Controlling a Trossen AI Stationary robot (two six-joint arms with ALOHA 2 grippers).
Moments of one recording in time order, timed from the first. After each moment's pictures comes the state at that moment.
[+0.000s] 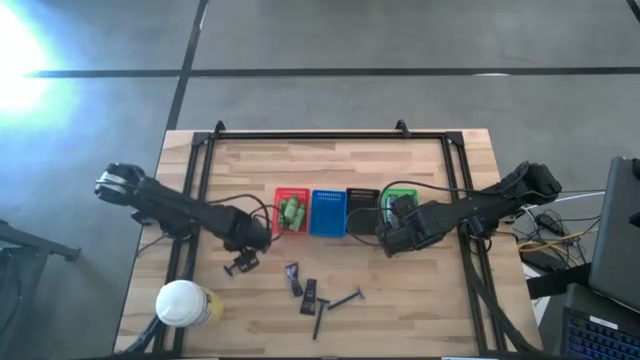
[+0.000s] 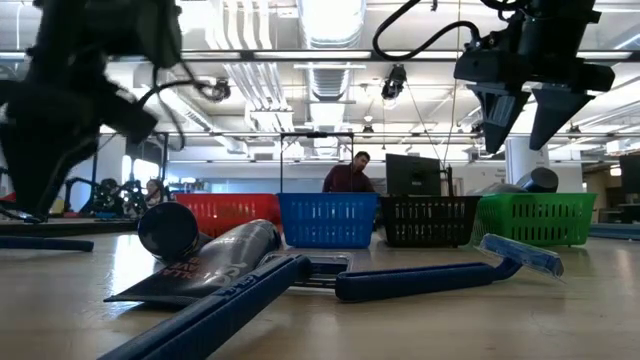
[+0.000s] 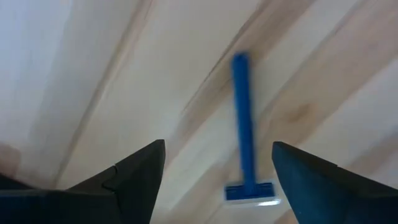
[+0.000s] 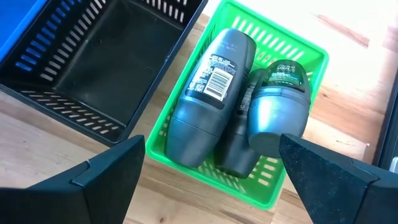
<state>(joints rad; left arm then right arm) -0.25 1.39 0.81 -1.00 0.07 -0.85 0.31 1.49 1.07 -1.20 0.47 1.48</state>
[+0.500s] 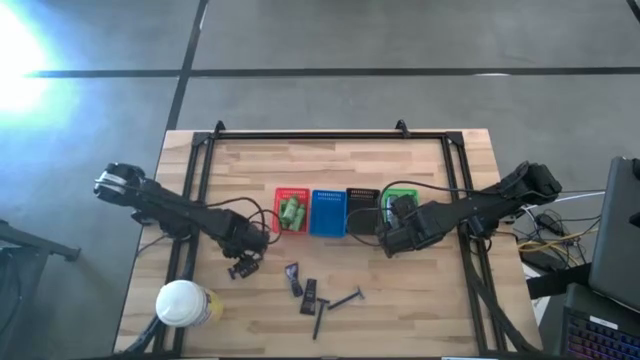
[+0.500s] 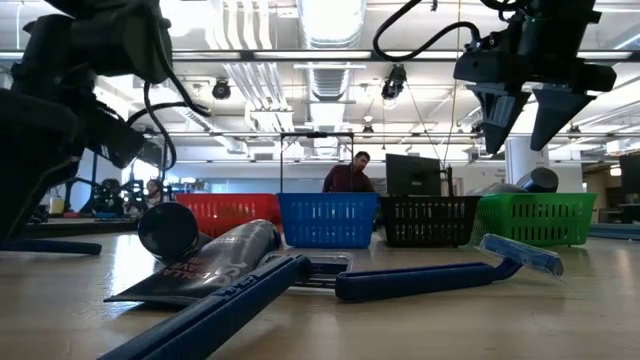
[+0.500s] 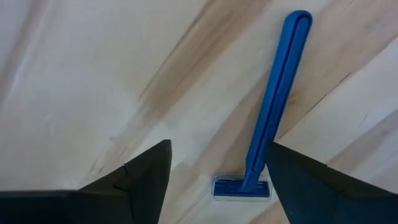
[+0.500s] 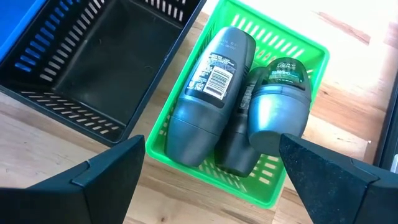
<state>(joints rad) -0.26 1.38 0.70 -0.83 0.20 -0.94 0.31 1.49 1.07 -1.20 0.47 1.49</state>
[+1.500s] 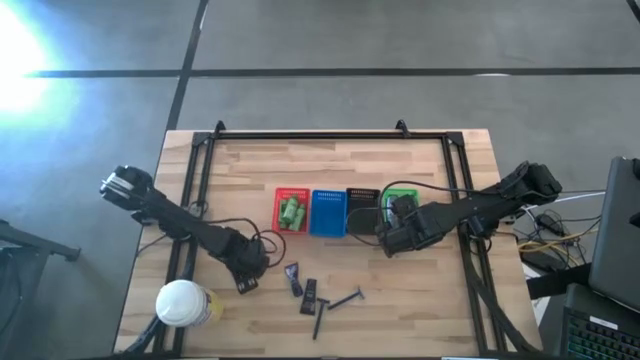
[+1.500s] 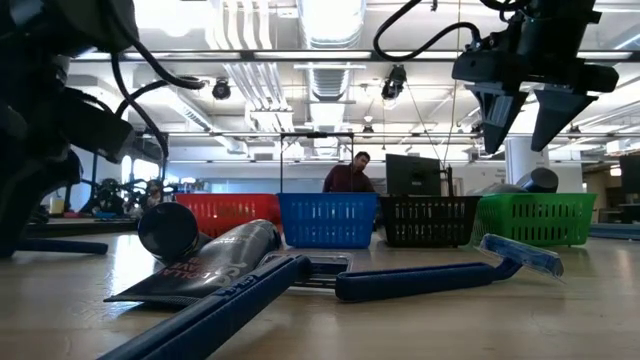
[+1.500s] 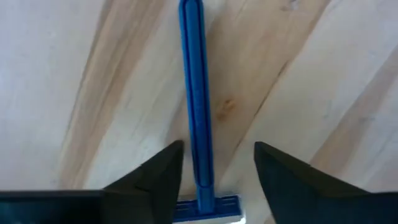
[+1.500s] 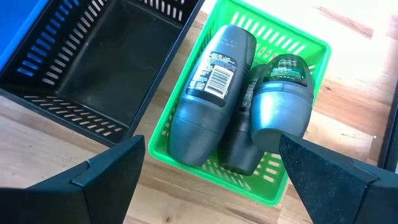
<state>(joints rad) -0.45 1.48 0.72 -0.68 0.08 -0.92 0.31 1.49 1.07 -1.19 0.46 1.52</state>
